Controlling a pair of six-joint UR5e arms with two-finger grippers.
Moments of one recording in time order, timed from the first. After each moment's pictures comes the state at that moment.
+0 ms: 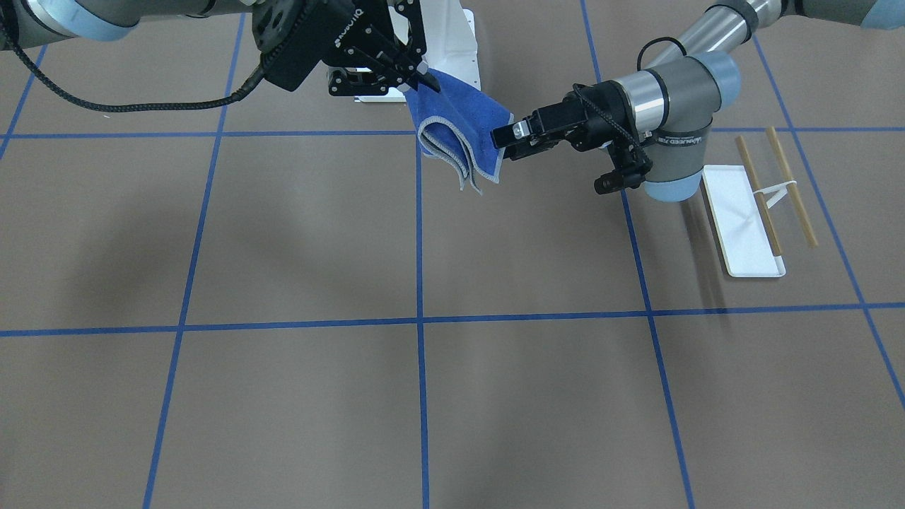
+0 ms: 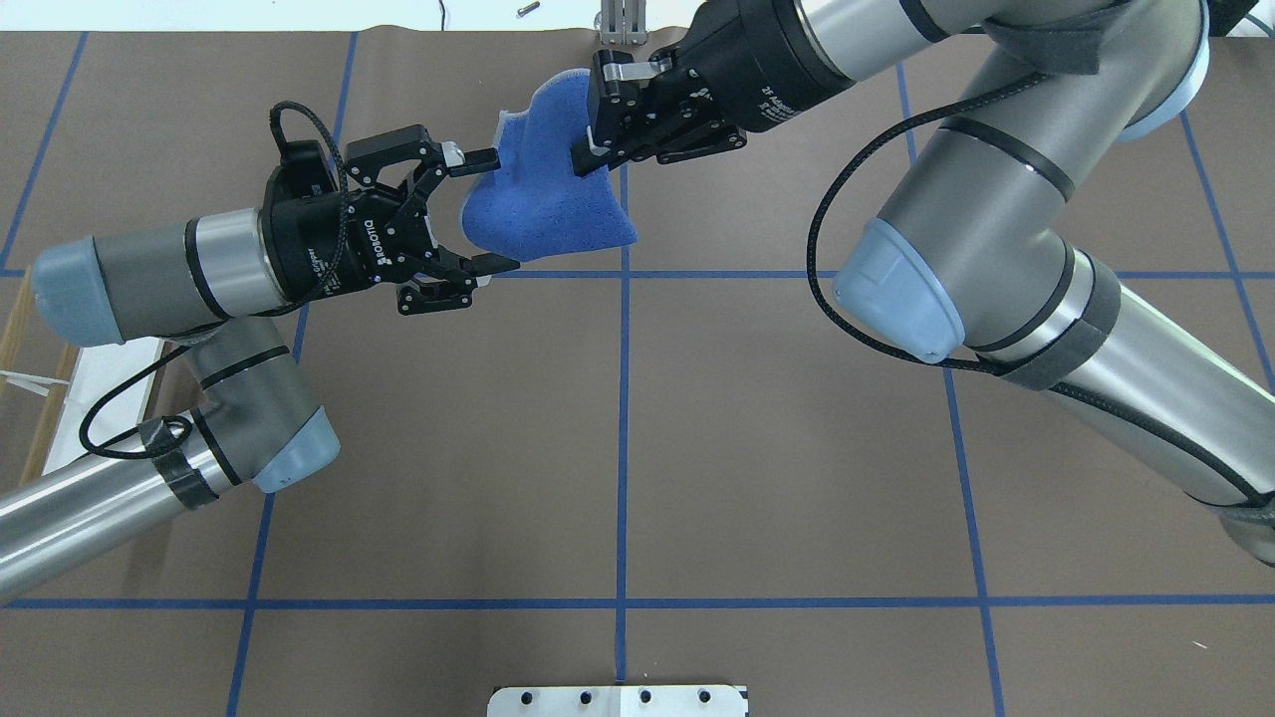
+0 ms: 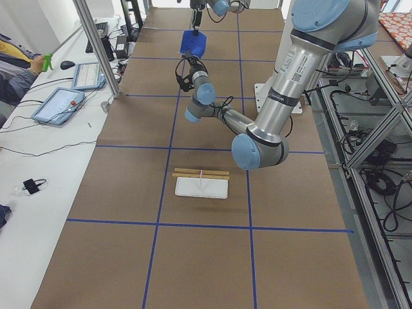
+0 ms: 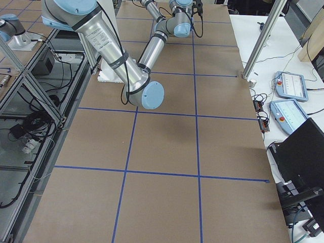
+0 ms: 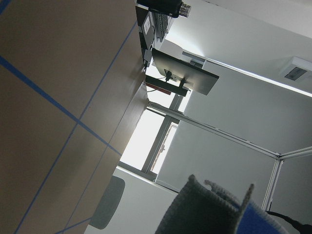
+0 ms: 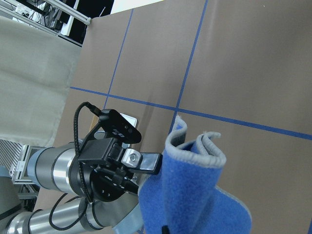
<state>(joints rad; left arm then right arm) -0.68 -2.08 -1.43 -3.49 -1.79 -2.42 0.85 -0.79 1.82 -1.06 2.36 1.27</state>
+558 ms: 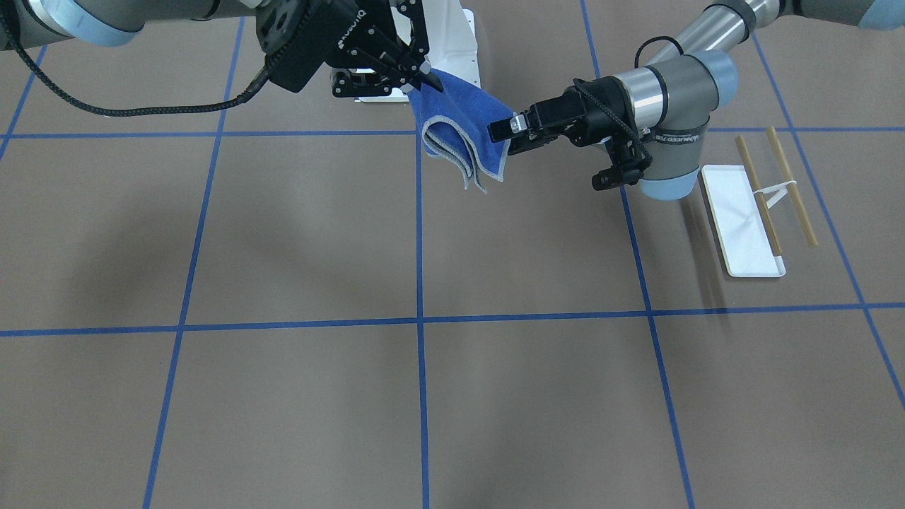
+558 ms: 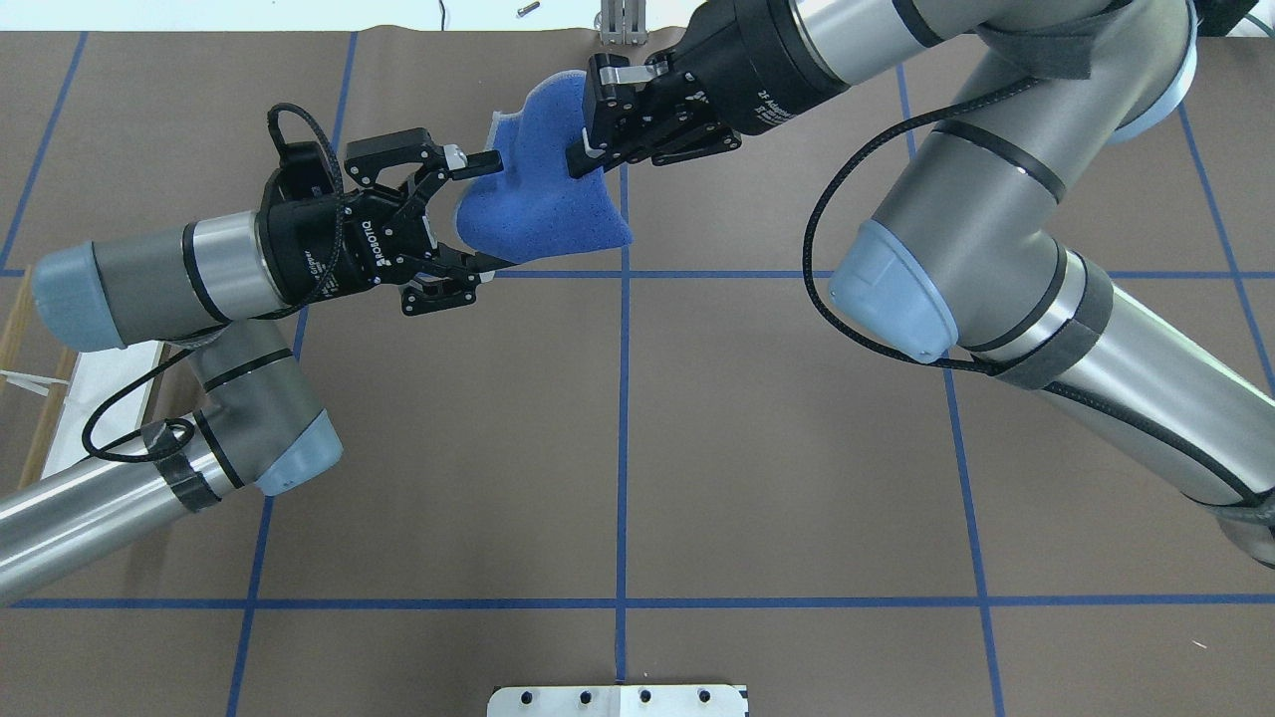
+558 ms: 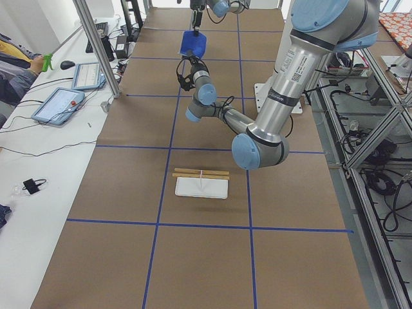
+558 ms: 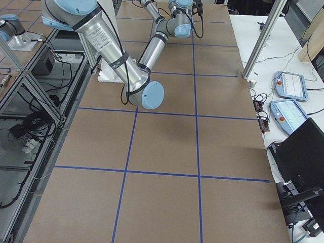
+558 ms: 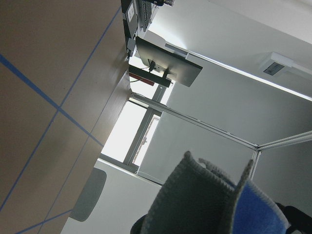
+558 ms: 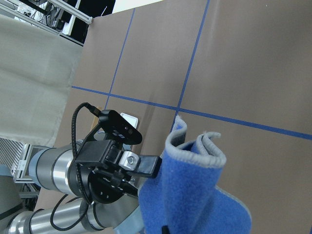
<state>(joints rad) -0.68 -2.09 -1.44 -3.51 -1.78 -2.43 0.84 -0.79 1.81 -1.02 2.36 1.27</state>
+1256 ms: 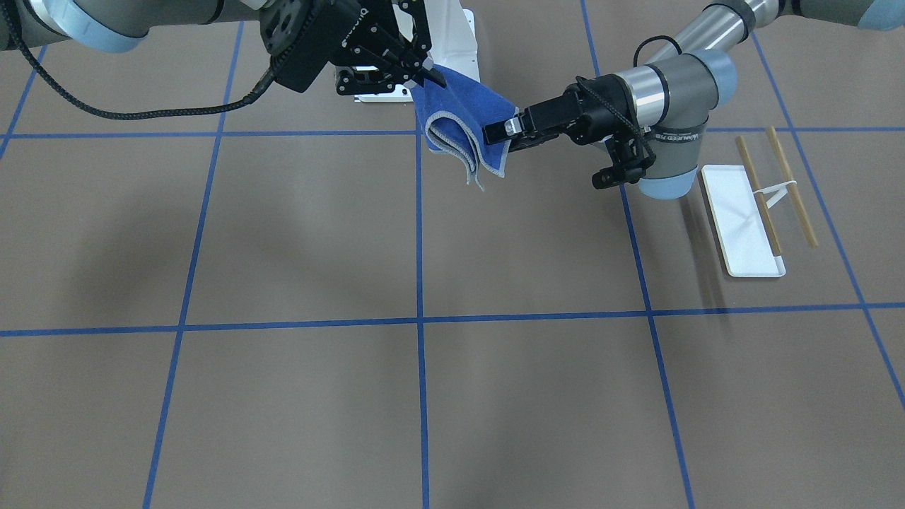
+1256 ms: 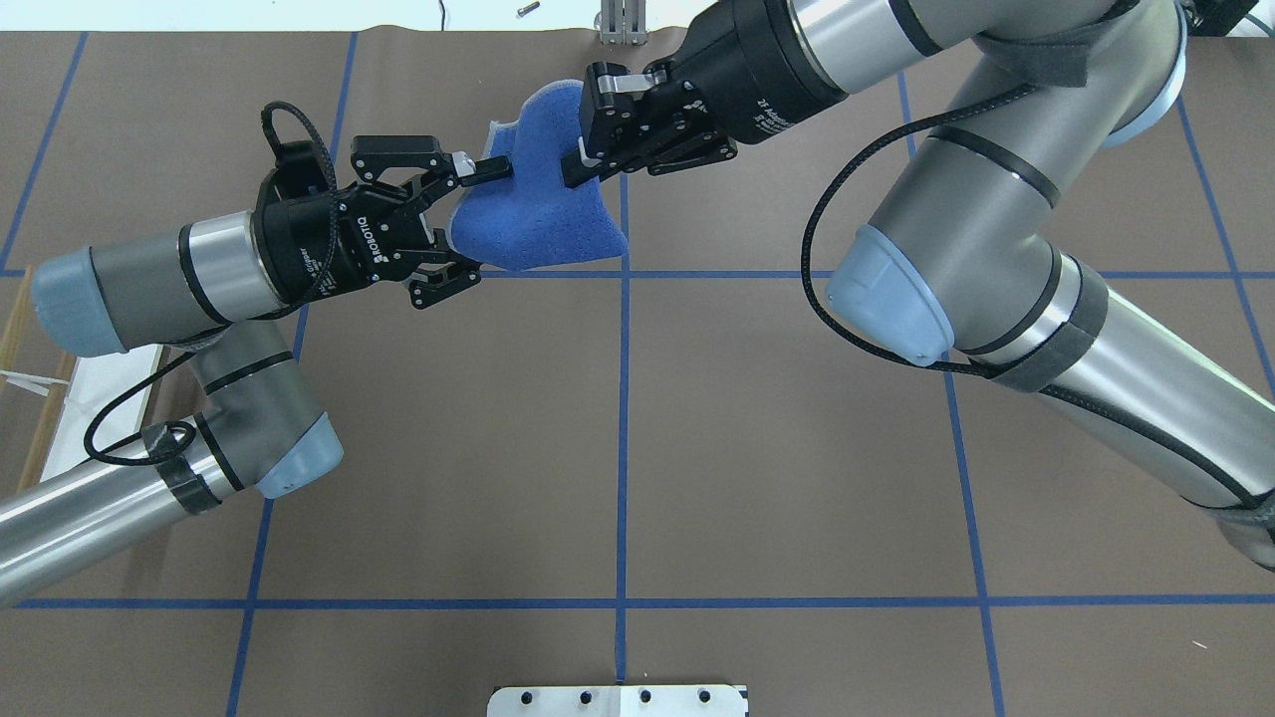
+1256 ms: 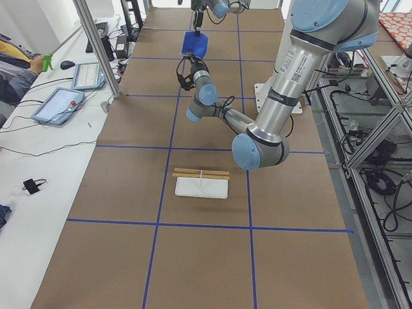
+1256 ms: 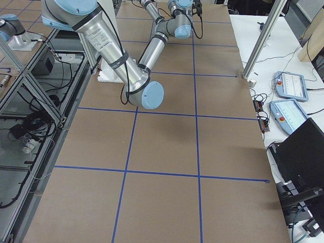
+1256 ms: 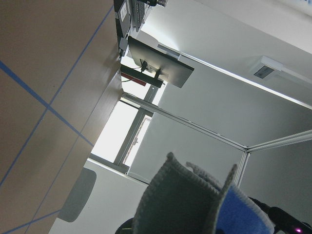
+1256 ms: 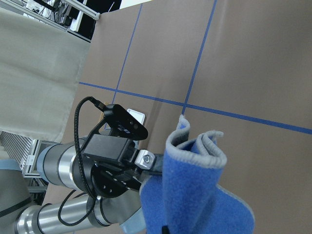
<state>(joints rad) -0.67 -2.08 -1.44 -3.52 -1.75 -2.44 0.84 -0.80 1.81 -0.99 2.38 1.30</state>
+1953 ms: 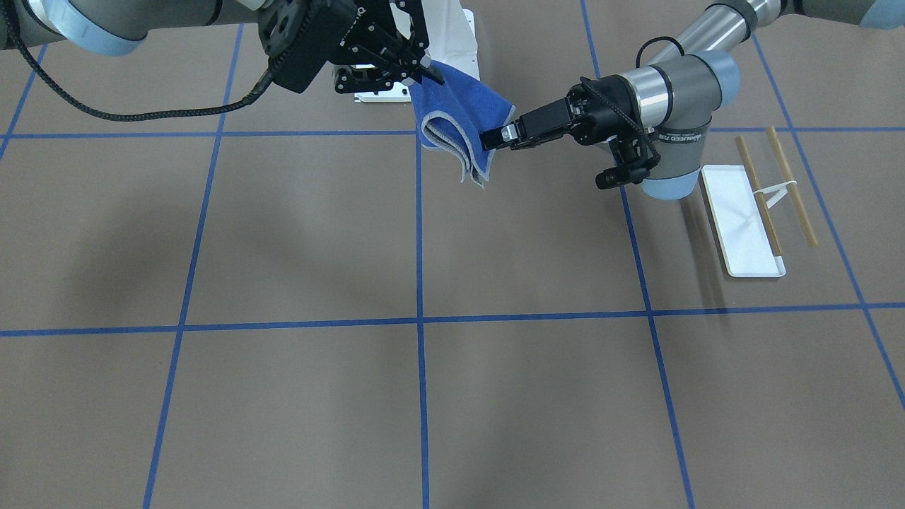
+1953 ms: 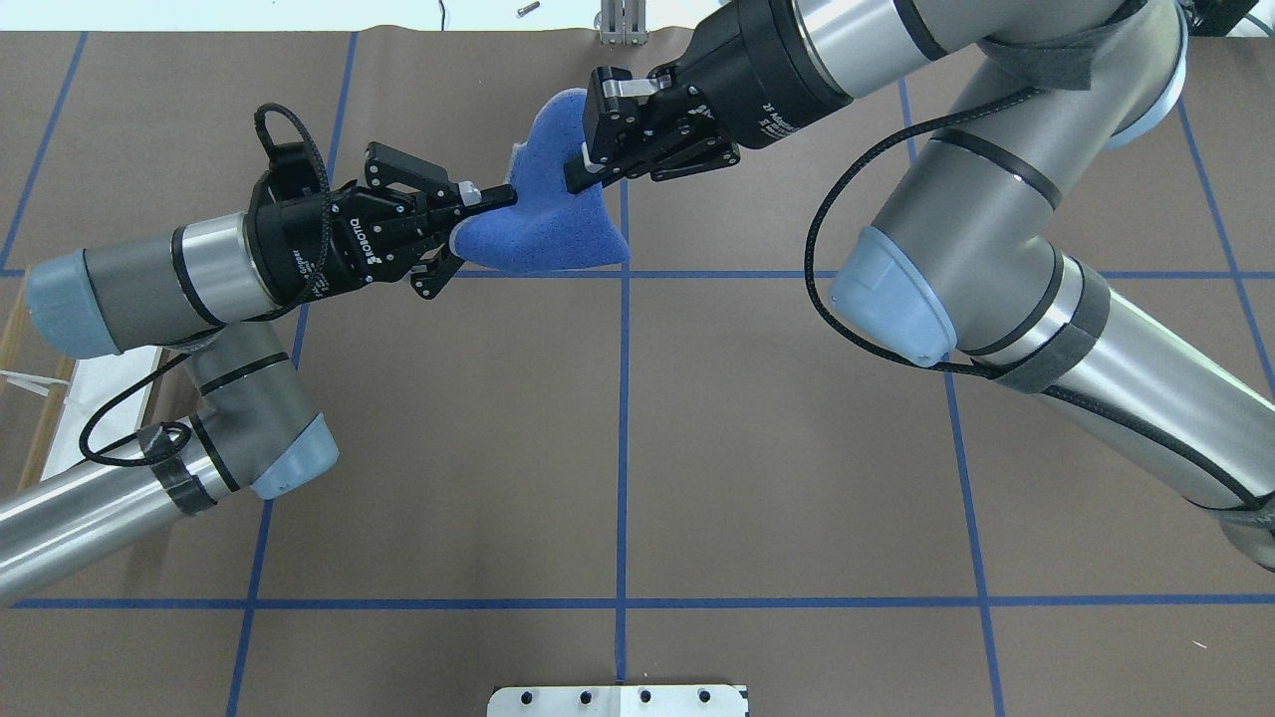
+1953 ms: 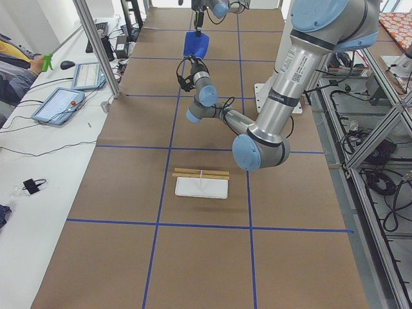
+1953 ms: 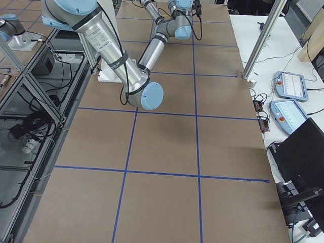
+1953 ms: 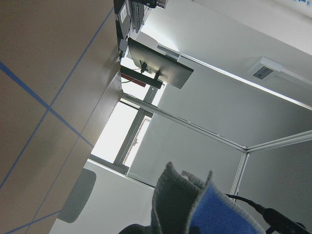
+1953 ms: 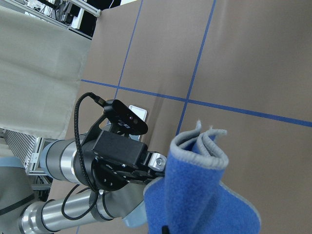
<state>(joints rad) -0.67 -2.07 -1.44 -3.53 -1.75 -2.44 0.84 -0.80 1.81 -0.98 2.40 1.32</state>
